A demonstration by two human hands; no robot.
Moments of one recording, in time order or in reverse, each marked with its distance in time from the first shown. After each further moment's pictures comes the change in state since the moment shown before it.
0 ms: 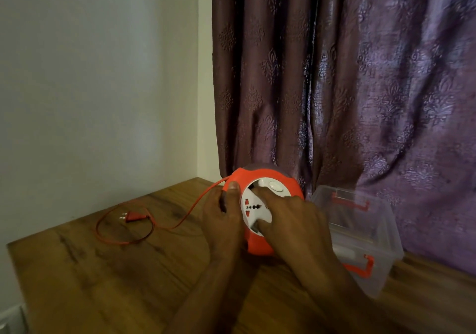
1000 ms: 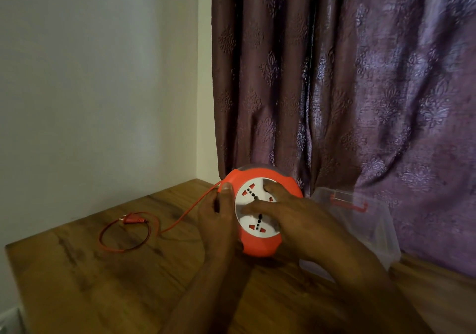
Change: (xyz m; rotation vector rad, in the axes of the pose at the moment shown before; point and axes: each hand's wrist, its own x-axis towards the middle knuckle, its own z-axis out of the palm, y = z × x) left_hand 0.005 -0.001 -0.004 -0.073 -0.016 -0.119; right_hand 0.006 0.016 -0.035 0.048 -0.367 -0.274
